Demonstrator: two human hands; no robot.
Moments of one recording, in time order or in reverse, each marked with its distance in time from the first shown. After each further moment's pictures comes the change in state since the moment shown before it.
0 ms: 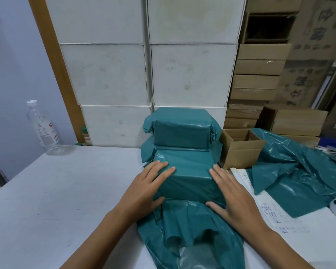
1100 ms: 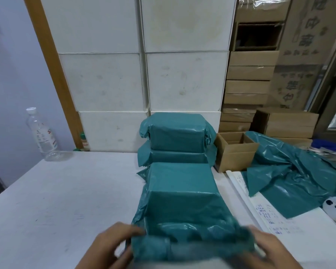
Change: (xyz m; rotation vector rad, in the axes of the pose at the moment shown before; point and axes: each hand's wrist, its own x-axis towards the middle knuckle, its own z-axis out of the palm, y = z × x) left_hand -0.112 0.061 -0.073 -0.450 0.151 -0.132; right_hand -0.063 -0.043 -0.087 0.680 -0.050 0.311
